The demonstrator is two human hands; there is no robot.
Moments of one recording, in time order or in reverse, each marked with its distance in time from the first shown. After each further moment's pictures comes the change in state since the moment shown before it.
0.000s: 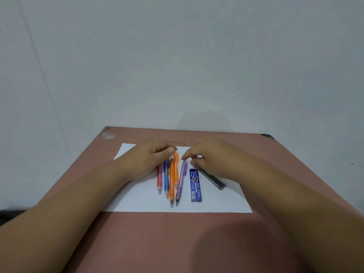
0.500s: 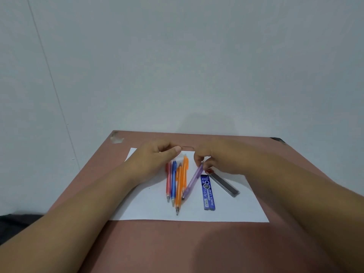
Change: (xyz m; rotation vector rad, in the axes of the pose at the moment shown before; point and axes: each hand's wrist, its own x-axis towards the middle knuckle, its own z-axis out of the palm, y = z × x) left_hand -0.001 -0.009 -0.004 -0.276 0.102 -0.073; right_hand 0.034 0.024 0.005 -0.048 -0.072 -0.101
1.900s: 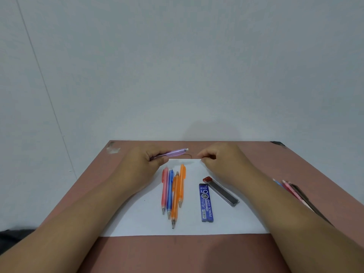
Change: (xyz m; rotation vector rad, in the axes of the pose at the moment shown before) left_hand 0.011 -0.019 -0.006 0.247 0.229 0.158; right_hand -0.011 -0.006 0.021 0.471 0.471 0.327
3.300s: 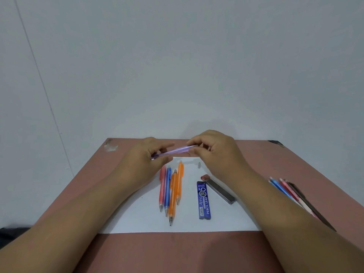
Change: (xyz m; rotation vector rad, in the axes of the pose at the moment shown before) left_hand 0.001 0.008 0.002 0.065 0.016 0.125; right_hand 0.001 -0.013 0.004 0.129 0.190 -0.262
